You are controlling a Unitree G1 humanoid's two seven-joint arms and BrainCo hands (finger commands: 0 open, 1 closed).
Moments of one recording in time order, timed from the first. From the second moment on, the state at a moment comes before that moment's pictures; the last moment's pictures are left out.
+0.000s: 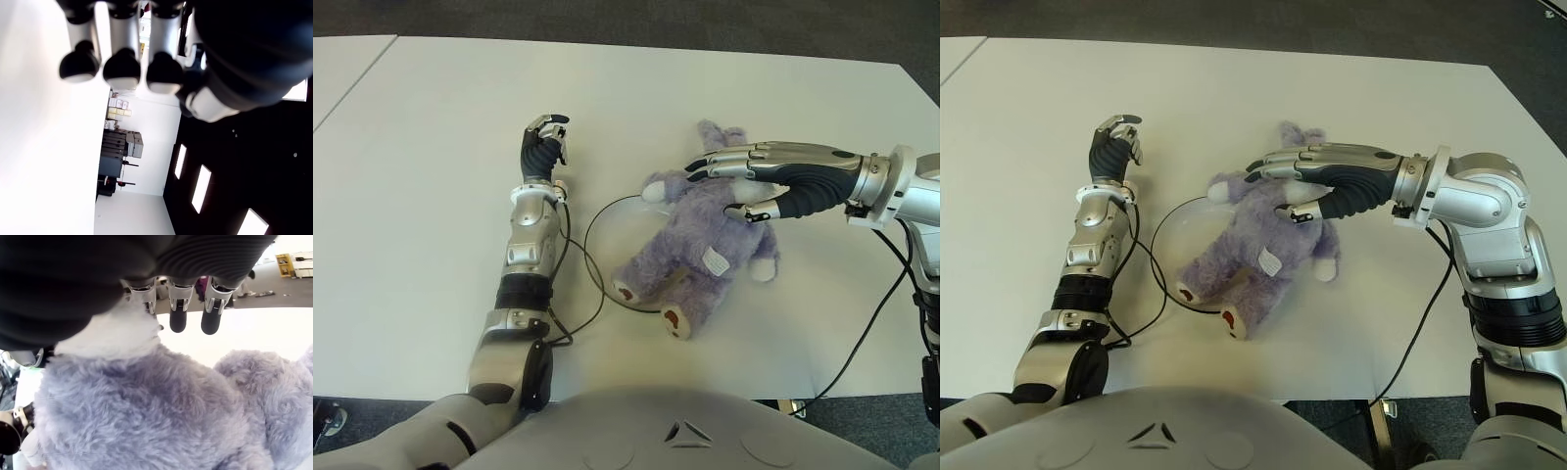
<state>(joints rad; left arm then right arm) -0.37 -0.03 0.17 0.35 -0.12 -0.08 0.08 -0.37 -0.94 0.01 -0.33 0.04 -0.30 1.00</state>
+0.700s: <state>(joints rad) -0.36 -0.03 0.17 0.34 -0.12 -0.08 0.08 -0.36 -0.98 0.03 -0.35 0.10 -0.26 1.11</state>
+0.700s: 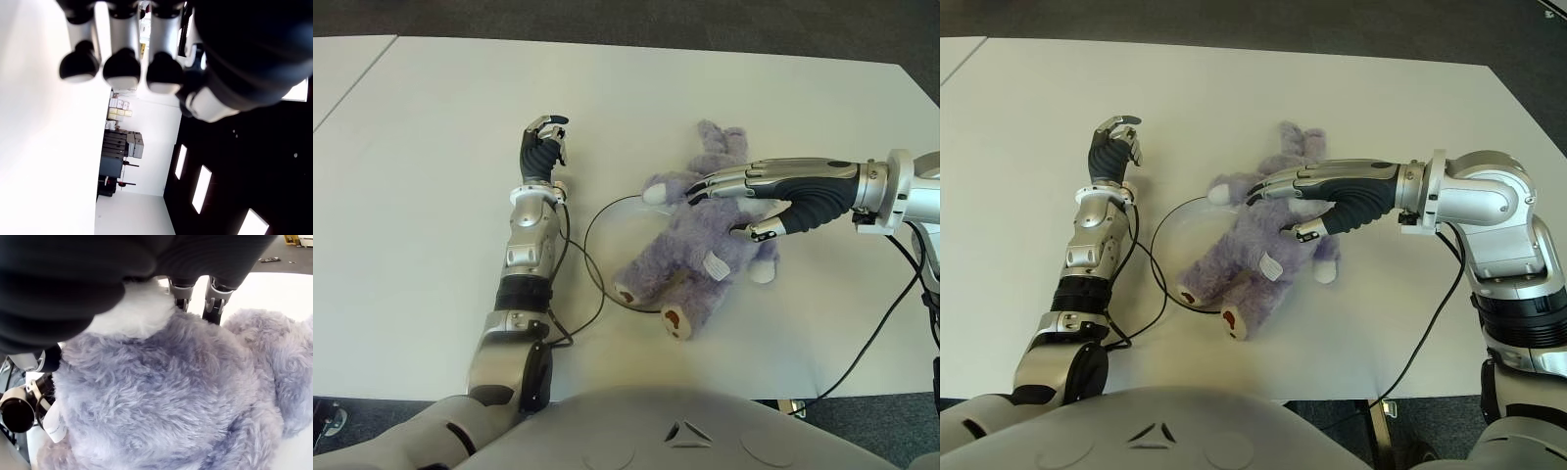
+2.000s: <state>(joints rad) -0.33 -0.04 0.16 0.29 -0.12 -0.07 0.10 -0.07 -0.66 0.12 -0.42 -0.19 -0.05 0.56</state>
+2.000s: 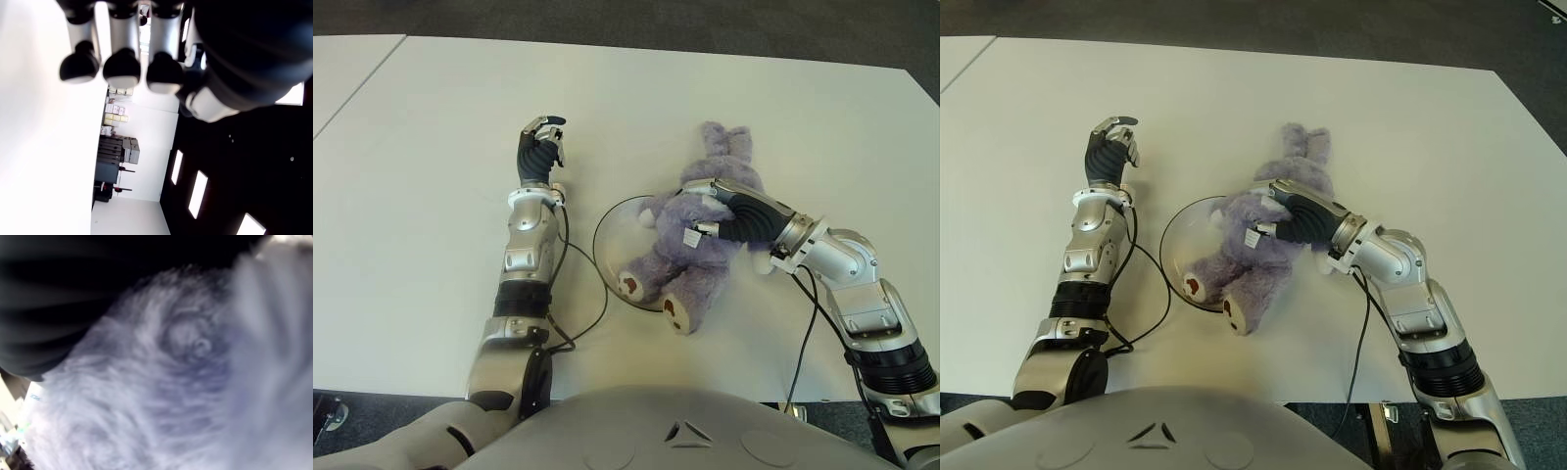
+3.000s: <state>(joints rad) -0.33 -0.04 0.18 0.31 -0.12 -0.08 0.10 -0.03 -0.53 0.08 -0.52 -0.19 0.16 0.45</state>
